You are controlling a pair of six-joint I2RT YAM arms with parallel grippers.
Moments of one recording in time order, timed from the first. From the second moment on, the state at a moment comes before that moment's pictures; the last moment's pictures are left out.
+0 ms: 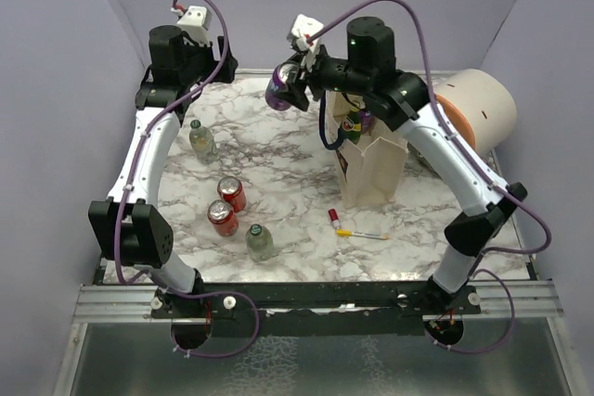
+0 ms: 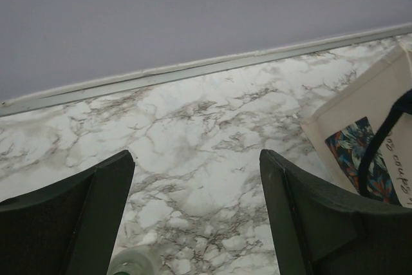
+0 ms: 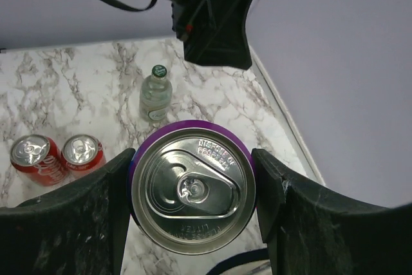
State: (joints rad) left arm -0.05 1.58 1.63 -0.31 0.25 -0.06; right arm 0.71 1.80 2.09 -0.49 -0.42 -0.38
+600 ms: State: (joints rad) left arm -0.39 1.75 1.71 -0.26 0.43 0.02; right arm 0.40 1.50 1.86 -0.68 -0.23 -0.43
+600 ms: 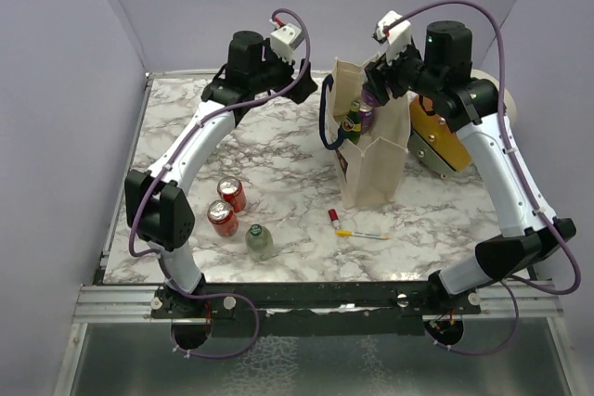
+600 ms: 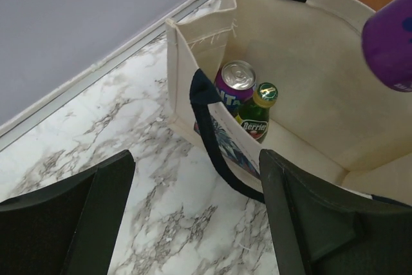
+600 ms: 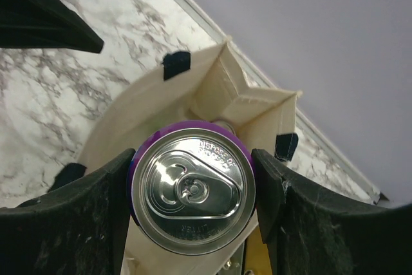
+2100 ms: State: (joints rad) left arm -0.58 1.94 1.80 -0.25 0.30 -0.07; right arm 0.20 1.79 1.49 -0.53 -0.45 -0.55
